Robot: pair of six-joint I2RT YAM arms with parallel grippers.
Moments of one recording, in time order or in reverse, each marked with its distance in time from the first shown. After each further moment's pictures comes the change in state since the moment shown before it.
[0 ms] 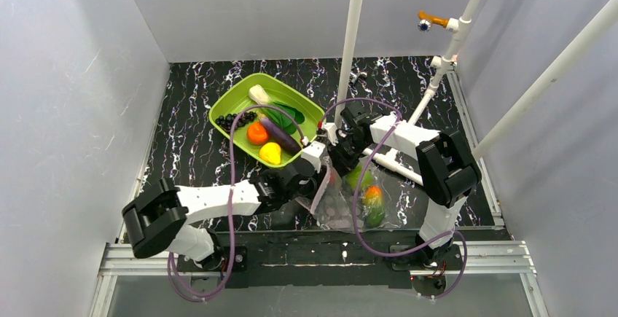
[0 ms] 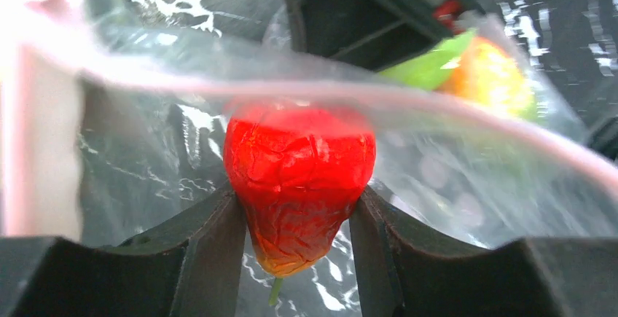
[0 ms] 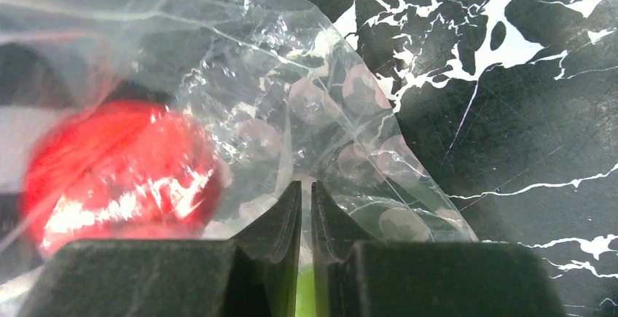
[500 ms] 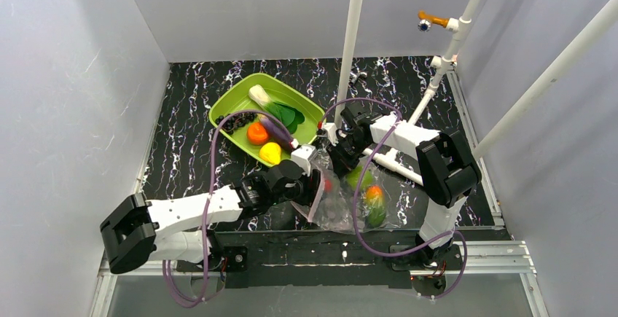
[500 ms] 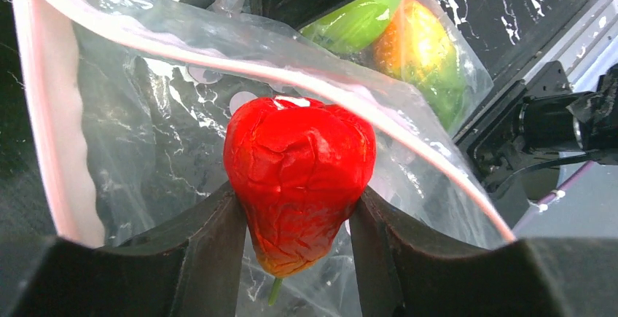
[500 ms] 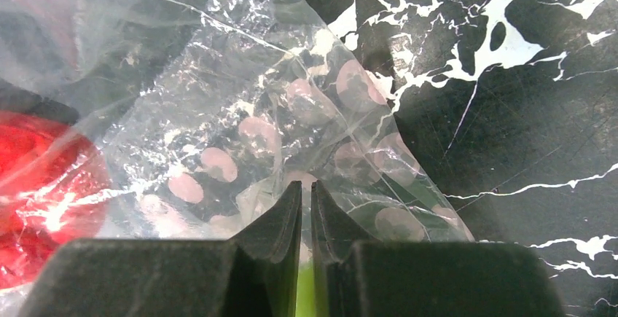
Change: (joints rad) left arm 0.000 -0.209 -0.044 -0.119 0.141 -0.088; right arm -0.004 0.000 0.000 -0.003 0.000 -0.018
